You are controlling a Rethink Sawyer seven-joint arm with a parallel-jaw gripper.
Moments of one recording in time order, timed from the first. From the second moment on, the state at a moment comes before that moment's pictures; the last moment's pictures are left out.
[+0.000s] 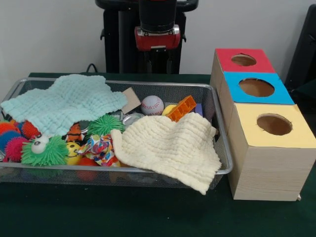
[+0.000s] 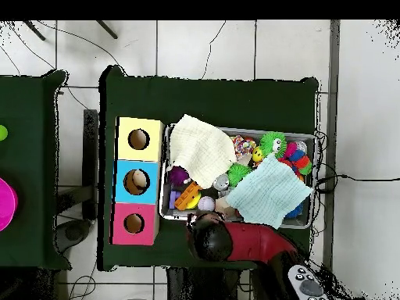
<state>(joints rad) -0.47 -0.76 0.16 2.09 -0.29 0.29 1.57</state>
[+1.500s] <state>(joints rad) -0.60 -0.74 0.26 1.93 -0.37 0.41 1.57</state>
